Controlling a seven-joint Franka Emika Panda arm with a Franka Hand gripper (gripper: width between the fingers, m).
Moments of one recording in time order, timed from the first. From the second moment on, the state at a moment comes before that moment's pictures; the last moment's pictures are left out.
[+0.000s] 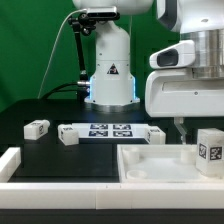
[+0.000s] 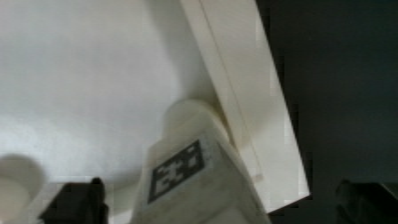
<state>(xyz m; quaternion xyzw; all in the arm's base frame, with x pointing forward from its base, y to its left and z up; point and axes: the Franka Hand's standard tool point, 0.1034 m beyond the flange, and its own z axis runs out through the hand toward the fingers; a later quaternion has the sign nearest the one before) 0.614 0.125 0.077 -0.99 0.14 -0.03 0.05</state>
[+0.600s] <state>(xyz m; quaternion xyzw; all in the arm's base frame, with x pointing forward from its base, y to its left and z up) 0.618 0.112 0.076 -1.00 -0.07 -0.04 0.04</state>
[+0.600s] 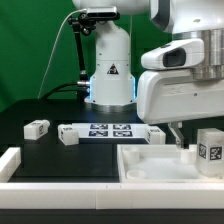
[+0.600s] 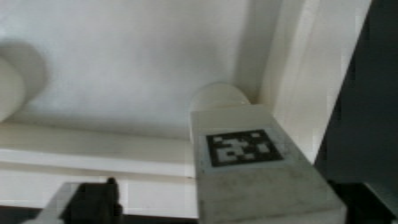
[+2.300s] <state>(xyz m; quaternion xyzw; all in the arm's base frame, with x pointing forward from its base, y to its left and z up) 0.616 0.116 0.073 -0.78 0.61 -0.02 0.11</state>
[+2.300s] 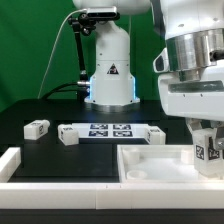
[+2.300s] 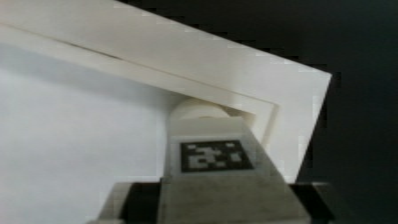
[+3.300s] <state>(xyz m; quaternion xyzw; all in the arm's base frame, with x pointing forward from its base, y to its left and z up) 0.610 0.127 0.072 -0.85 0.52 0.01 0.10</state>
